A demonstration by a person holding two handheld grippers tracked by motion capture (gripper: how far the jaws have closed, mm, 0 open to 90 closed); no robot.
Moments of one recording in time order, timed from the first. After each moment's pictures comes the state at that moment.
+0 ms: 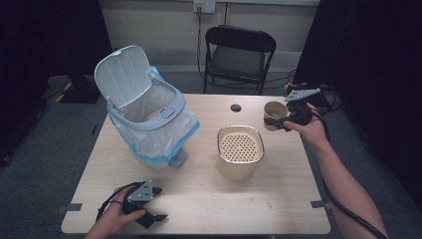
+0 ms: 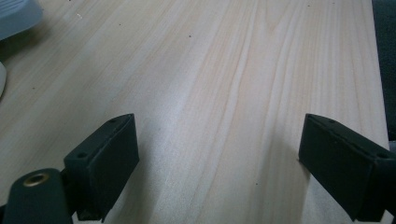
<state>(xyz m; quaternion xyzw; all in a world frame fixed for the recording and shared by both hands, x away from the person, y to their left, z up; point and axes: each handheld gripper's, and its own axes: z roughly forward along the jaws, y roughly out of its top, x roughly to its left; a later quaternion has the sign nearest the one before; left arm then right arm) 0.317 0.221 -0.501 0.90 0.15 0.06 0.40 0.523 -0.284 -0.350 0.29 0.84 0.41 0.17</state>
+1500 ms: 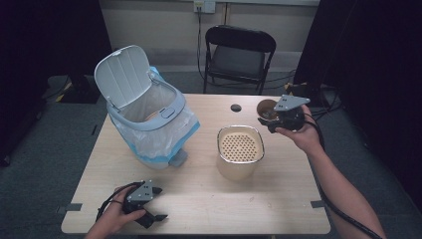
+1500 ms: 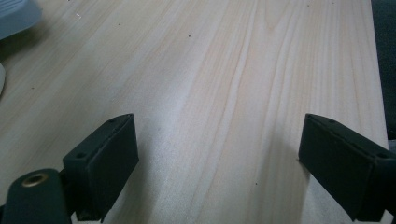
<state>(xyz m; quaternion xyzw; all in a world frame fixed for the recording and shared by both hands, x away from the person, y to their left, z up) 0.317 0.221 -0.502 0.90 0.15 0.06 0.40 0.497 -0.251 -0.343 0.18 0.85 0.38 0.32</state>
